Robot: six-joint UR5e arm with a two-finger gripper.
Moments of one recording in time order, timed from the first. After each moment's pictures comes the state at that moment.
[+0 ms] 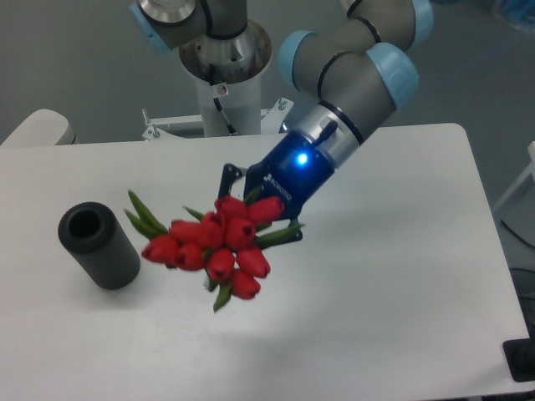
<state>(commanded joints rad) 2.57 -1.87 -1.57 -0.88 0.56 0.92</state>
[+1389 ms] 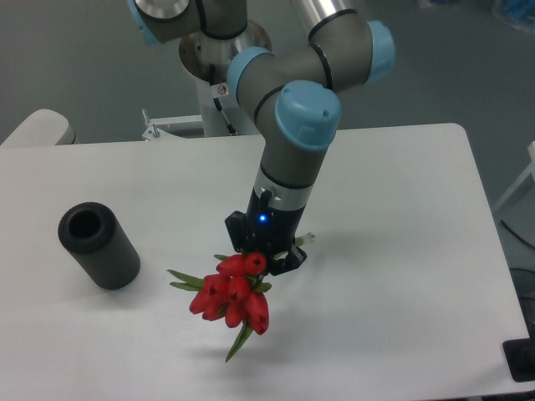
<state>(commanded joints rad) 2.42 -1.93 -1.52 -1.11 1.36 1.11</state>
